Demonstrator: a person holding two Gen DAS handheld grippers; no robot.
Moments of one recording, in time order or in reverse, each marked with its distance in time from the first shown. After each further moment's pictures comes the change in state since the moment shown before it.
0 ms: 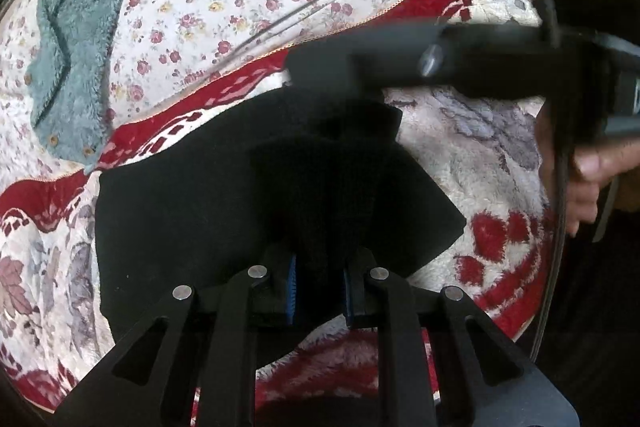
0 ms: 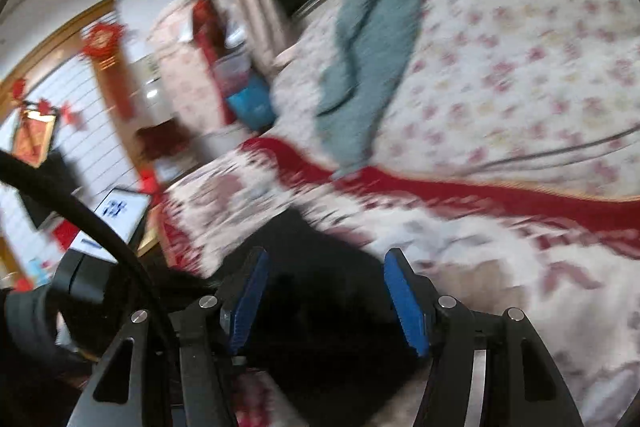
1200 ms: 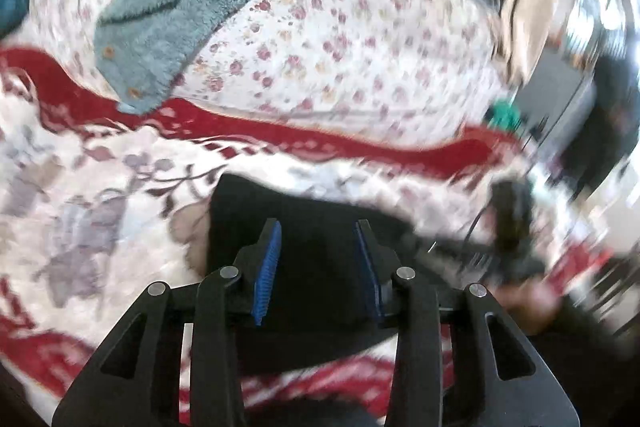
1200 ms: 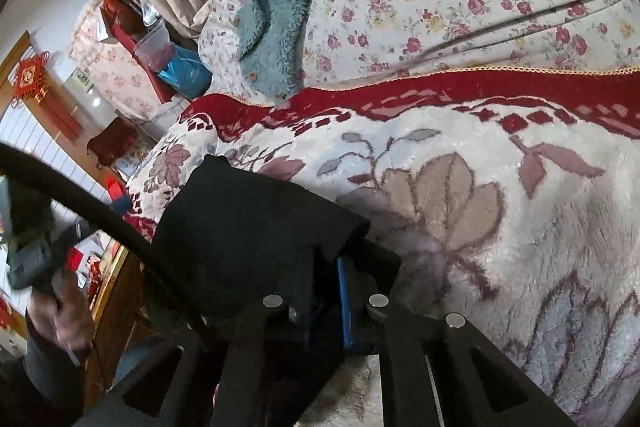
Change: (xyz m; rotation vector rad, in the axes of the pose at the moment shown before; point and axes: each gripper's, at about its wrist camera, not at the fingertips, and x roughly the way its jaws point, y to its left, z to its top) left arm -0.071 0.151 -0.015 -0.563 -0.267 -0.237; right arm 0.025 -0.065 -0.023 0.279 0.212 -0.123
